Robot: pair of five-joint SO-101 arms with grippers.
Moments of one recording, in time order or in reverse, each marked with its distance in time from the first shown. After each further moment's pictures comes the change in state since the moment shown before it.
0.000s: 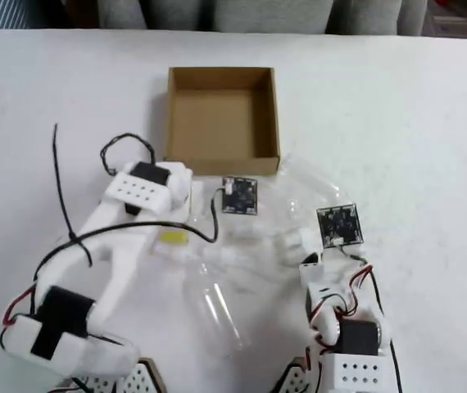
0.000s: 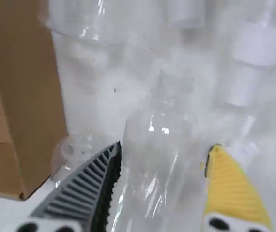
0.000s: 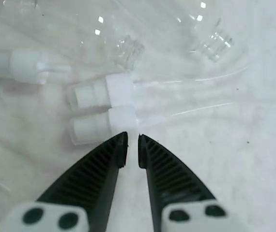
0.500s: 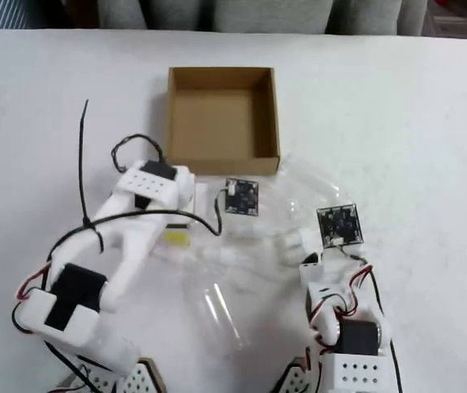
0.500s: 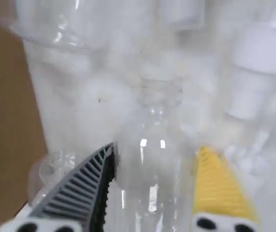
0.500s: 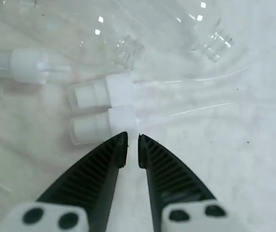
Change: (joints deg) left arm 0.1 8.8 -2.6 -2.1 0.0; right arm 0.0 0.0 0.0 0.0 0.0
